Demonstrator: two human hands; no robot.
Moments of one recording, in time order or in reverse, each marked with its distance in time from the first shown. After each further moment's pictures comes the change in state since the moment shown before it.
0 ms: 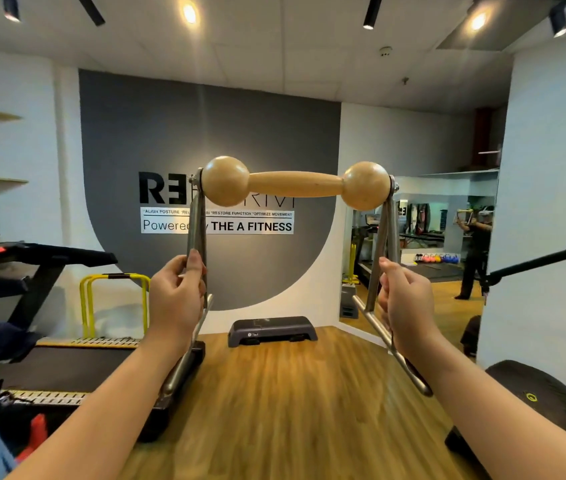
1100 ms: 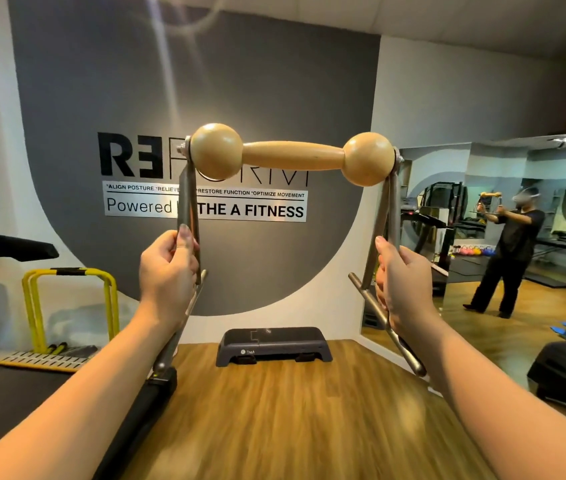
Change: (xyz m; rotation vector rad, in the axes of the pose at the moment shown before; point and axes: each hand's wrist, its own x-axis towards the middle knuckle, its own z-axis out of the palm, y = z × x) left_hand 0.504 -0.521 0.314 0.106 0.043 0.084; right_hand 0.675 0.443 0.135 -0.022 -0.044 0.032
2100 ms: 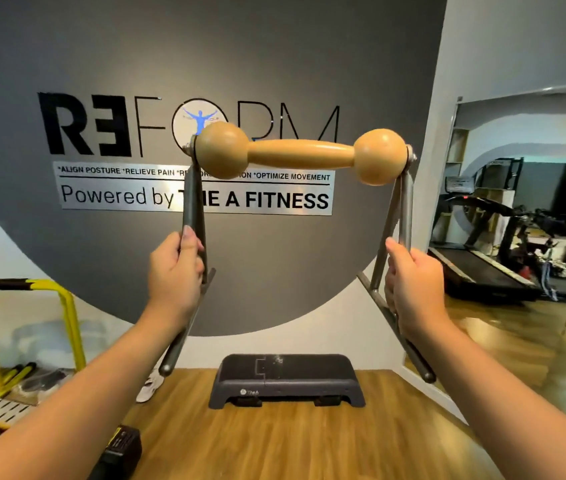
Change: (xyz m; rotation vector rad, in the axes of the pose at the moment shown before) left_hand 0.402 -0.481 0.296 0.166 0.042 -0.080; right_hand 0.588 0.403 0.152 0.007 -0.025 0.020
